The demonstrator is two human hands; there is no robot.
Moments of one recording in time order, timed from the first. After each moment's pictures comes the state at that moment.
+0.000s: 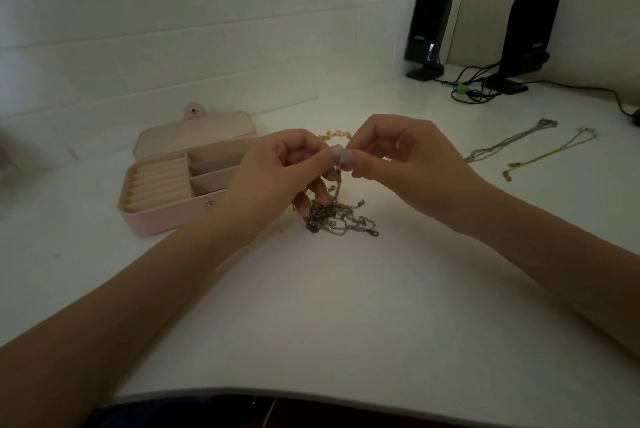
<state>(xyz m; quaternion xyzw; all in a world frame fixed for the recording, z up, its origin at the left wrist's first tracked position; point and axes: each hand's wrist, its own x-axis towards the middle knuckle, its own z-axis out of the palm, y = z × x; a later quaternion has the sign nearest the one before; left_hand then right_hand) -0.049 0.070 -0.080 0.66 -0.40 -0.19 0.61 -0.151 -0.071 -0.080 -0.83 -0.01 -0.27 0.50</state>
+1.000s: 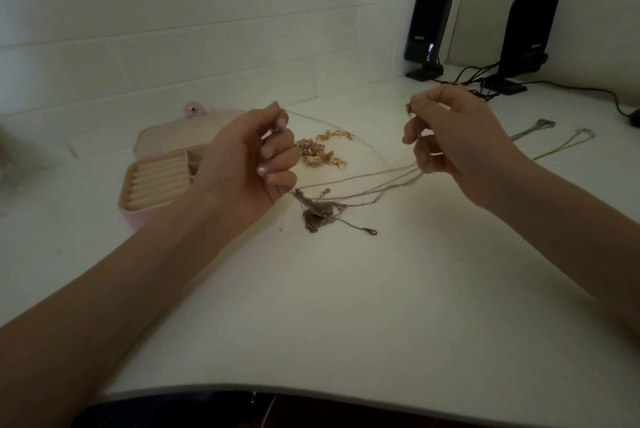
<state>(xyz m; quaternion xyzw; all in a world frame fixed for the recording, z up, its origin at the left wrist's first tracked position) -0.031 0.079 -0.069 0.43 -0.25 -0.40 0.77 -0.157 -0.099 -0.061 -0.69 0.22 -0.30 0.62</state>
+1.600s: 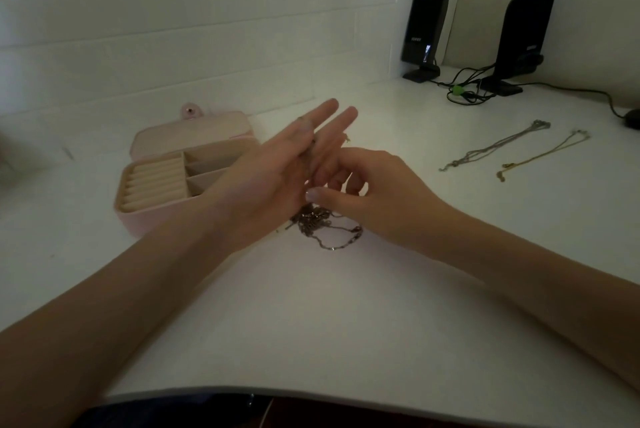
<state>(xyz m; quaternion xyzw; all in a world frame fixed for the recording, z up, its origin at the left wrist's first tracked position) -0.046 0.067 -0.077 0.49 -0.37 -0.40 0.68 -0.146 -0.048 -0.091 -0.90 0.05 -0.21 0.38</state>
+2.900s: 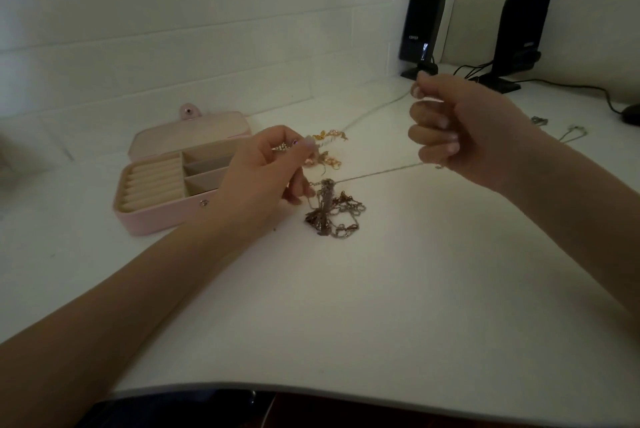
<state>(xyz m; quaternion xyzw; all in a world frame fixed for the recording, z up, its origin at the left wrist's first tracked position) -0.045 0.068 -0.087 0.68 -0.35 -0.14 0.63 -0.167 -0.110 -0.043 -0.60 0.15 -0.19 0.77</state>
